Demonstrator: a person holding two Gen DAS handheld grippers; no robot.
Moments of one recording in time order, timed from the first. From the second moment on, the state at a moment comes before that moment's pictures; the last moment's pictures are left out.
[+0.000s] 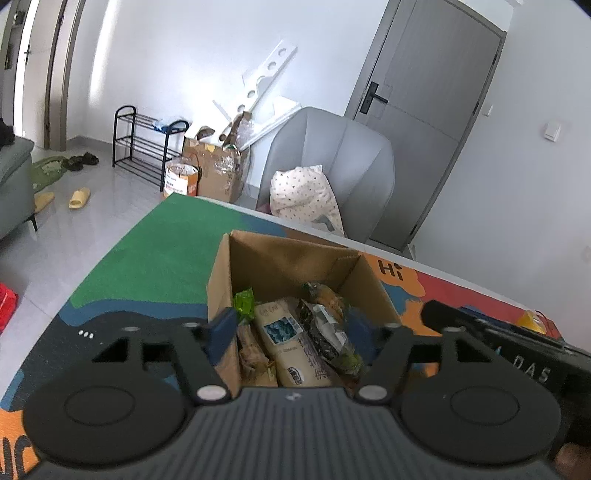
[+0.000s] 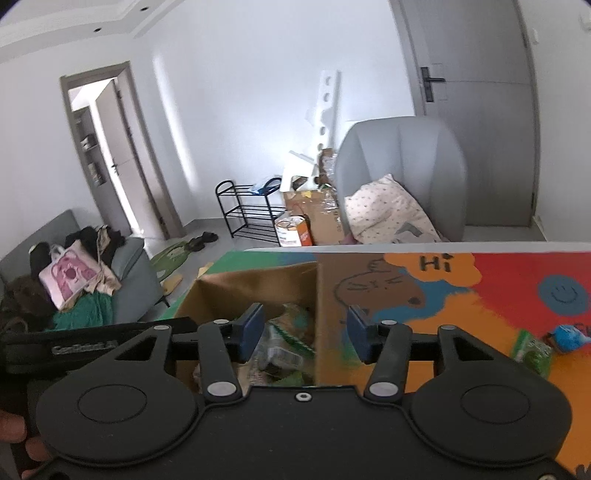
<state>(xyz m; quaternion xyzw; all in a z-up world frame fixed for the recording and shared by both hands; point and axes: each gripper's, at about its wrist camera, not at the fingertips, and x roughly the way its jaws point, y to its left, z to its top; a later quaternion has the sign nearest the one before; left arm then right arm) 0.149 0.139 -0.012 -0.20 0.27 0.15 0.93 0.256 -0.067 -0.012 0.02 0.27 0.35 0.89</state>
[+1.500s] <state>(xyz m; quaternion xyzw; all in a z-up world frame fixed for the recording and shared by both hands) 0.201 0.007 -0.010 -0.13 0.29 0.05 0.95 0.273 -0.235 -0.031 0.09 0.28 0.21 0.93</state>
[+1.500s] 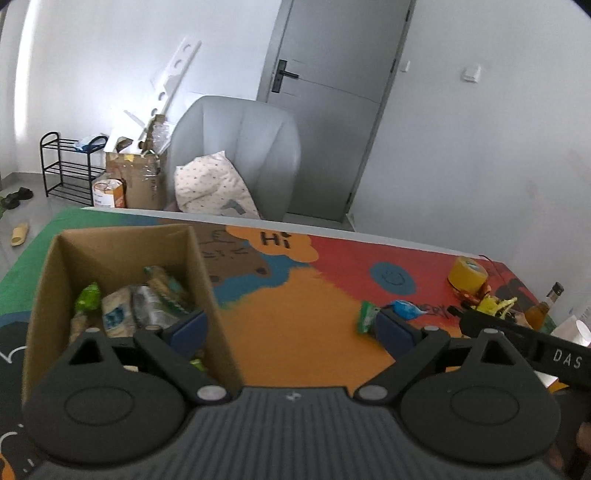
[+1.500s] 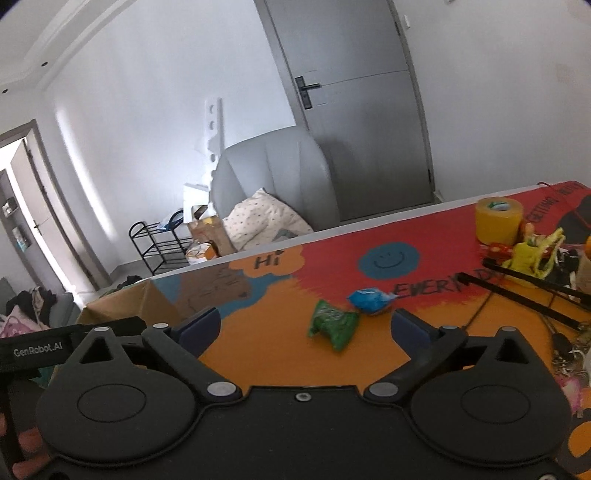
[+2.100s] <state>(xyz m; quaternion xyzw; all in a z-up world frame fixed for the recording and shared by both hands) 0.252 -0.039 -0.025 -0.12 0.31 0.03 0.94 0.309 -0.277 -0.054 0.12 0.29 0.19 0.93</state>
